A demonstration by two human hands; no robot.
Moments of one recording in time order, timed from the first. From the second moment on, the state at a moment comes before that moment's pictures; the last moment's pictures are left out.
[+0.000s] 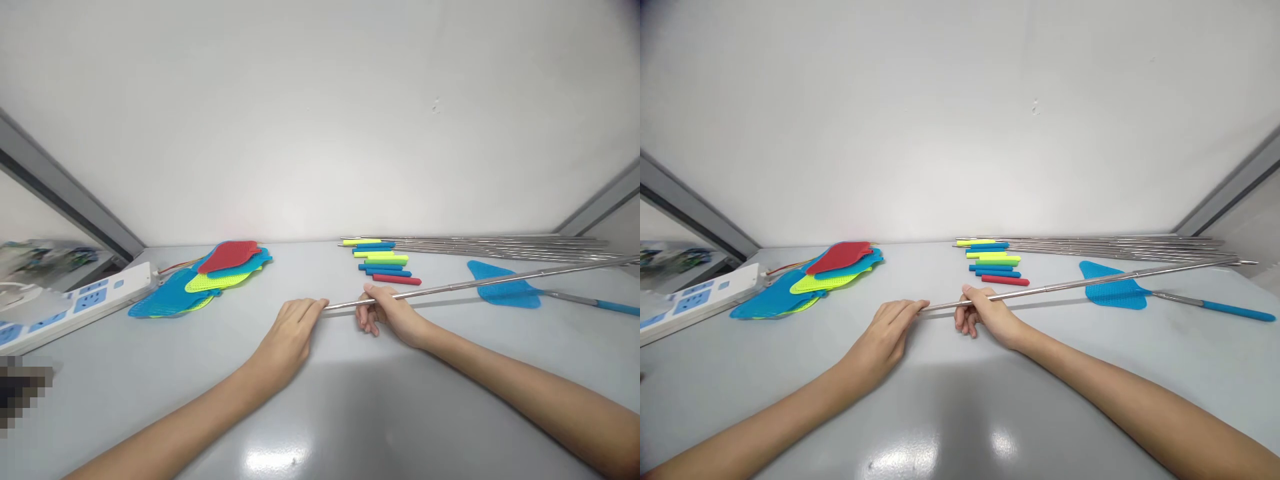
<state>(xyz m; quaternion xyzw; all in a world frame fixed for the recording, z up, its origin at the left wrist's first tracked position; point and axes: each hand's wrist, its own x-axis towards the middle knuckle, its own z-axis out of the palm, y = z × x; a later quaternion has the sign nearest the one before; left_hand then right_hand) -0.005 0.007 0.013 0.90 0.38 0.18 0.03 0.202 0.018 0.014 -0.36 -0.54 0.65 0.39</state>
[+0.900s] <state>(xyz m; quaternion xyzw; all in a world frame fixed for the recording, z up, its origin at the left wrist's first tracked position) -0.004 -0.013 0.019 0.91 0.37 0.14 0.08 0.198 -0.009 0.026 -0.37 -0.77 0.49 0.19</state>
